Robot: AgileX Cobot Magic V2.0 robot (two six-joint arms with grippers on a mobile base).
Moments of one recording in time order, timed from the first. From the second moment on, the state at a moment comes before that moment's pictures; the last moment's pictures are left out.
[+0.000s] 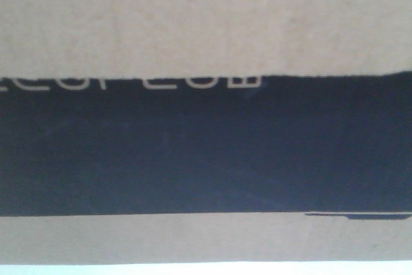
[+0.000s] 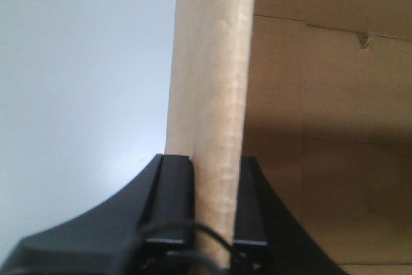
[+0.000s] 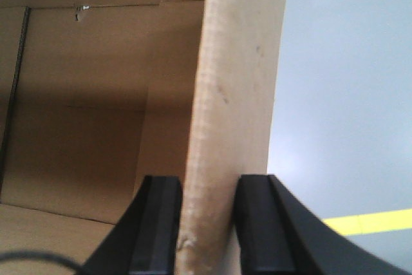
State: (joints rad) left arm -0.36 0.66 -1.19 0.07 1.26 -0.36; right arm 0.45 0.61 -1.15 -0.04 1.26 0.43
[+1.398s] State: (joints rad) left arm -0.36 0.66 -1.19 0.07 1.26 -0.36; right arm 0.45 0.62 -1.15 -0.04 1.26 0.43
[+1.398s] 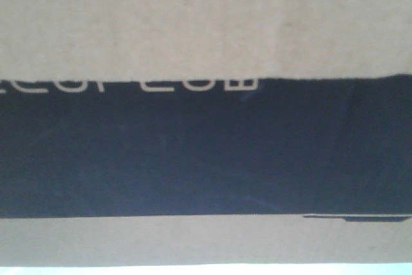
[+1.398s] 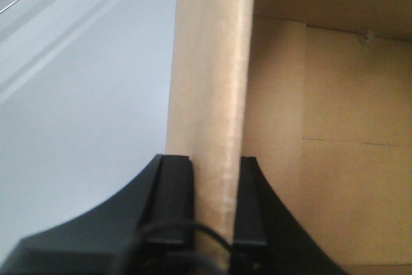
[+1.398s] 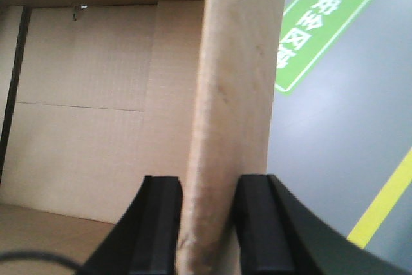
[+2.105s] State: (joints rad) left arm -0.36 0.66 -1.19 0.07 1.26 -0.36; right arm 0.45 0.62 -1.15 -0.04 1.26 0.43
